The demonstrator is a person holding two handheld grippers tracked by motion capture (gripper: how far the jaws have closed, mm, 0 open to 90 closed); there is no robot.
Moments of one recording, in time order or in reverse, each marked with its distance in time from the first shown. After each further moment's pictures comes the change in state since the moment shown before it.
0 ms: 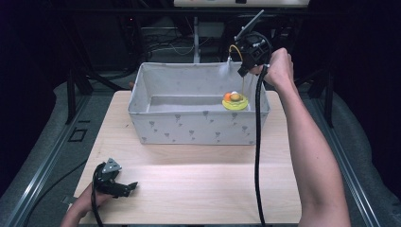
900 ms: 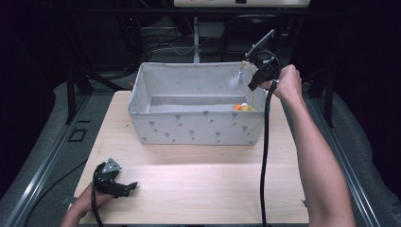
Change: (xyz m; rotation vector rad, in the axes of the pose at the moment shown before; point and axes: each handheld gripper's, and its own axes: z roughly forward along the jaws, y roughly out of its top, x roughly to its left) left arm 0.000 0.000 0.000 -0.001 0.001 -0.004; right arm -0.020 -0.043 0.028 0.056 0.008 0.048
